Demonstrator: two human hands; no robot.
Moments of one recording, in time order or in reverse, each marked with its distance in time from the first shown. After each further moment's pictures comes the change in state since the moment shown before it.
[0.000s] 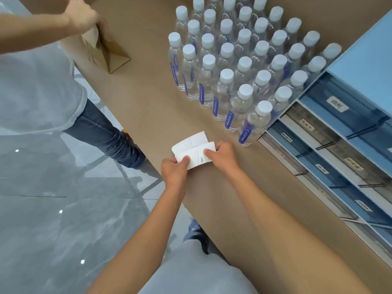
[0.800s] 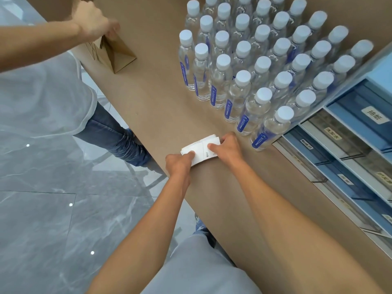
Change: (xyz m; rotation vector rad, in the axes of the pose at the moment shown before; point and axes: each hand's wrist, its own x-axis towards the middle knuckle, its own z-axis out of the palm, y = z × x) left_hand 0.048 0.025 0.005 0.012 0.011 -0.185; right_hand 0.038 -0.023 0.017 0.050 -0.014 0.124
